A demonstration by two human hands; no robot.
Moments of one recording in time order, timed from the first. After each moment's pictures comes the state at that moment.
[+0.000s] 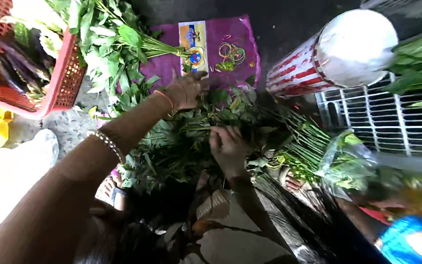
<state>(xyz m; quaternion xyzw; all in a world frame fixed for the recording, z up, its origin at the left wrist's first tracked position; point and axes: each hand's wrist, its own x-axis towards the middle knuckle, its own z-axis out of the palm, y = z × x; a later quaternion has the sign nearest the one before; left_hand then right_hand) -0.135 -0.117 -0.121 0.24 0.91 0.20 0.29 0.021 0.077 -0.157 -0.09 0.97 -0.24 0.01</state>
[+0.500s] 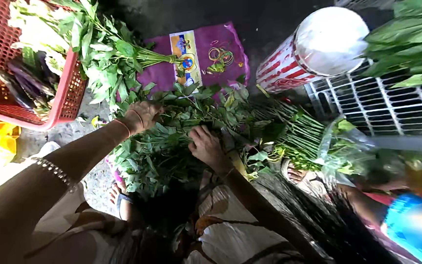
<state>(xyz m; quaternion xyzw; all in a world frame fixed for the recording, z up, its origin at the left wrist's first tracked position) -0.073 -0.203 -0.115 0.18 0.92 0.11 0.34 0.022 0.049 -0.191 -0.22 0.95 -0.21 0.09</state>
